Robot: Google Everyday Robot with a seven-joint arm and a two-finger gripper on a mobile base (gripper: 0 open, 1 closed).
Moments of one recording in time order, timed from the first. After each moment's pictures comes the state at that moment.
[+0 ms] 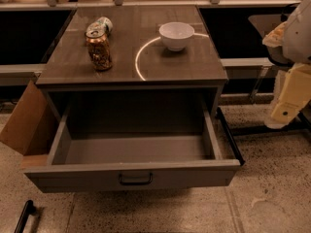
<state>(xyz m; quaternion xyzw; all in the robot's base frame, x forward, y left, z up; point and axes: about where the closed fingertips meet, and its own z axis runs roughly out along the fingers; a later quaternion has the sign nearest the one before) 0.438 -0.217 0.977 -0.60 0.78 -0.03 0.16</state>
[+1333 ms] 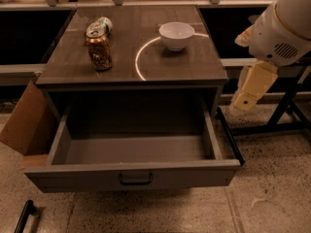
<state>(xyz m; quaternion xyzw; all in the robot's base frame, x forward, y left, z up) 0.488 -0.179 0.953 -0.60 0.77 0.01 0.22</state>
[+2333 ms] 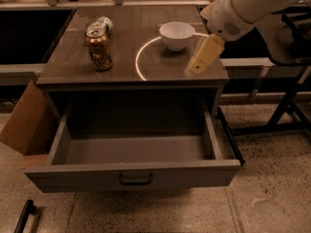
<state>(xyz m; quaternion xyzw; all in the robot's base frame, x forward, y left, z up) 0.605 -0.114 0.961 -0.59 0.73 0.03 0.34</state>
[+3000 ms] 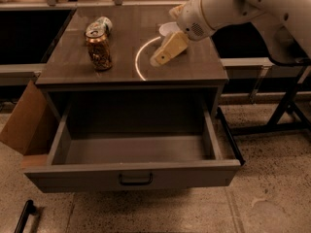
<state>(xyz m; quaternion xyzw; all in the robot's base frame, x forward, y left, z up) 0.660 -0.033 0.951 -0.56 0.69 0.16 0.43</state>
